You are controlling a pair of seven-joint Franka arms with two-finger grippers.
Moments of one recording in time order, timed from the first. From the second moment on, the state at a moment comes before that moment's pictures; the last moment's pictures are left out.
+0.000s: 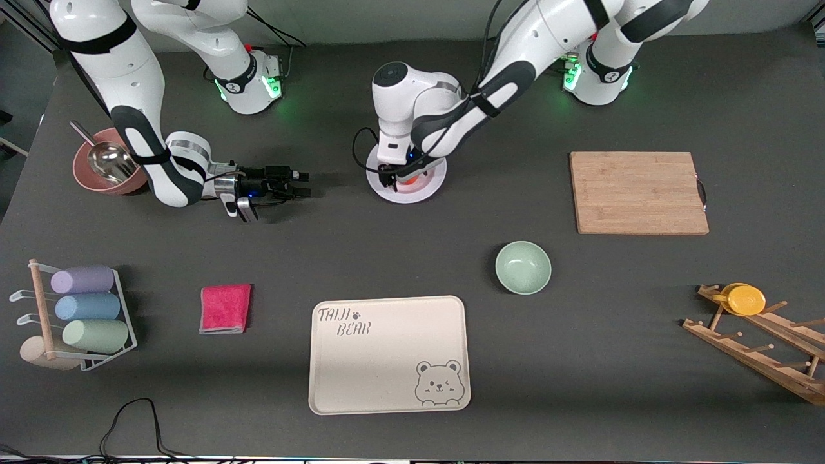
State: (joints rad) left arm -0.38 0.70 -0.75 -1.81 0.83 2.23 -2.11; right arm 0.16 0.42 -0.18 -2.57 1.54 1.73 -1.38
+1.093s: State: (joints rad) left arm -0.35 0.35 -0.15 -1.47 0.06 1.79 -0.58; right arm 0.50 0.47 -0.18 -2.60 1.93 1.73 -1.48
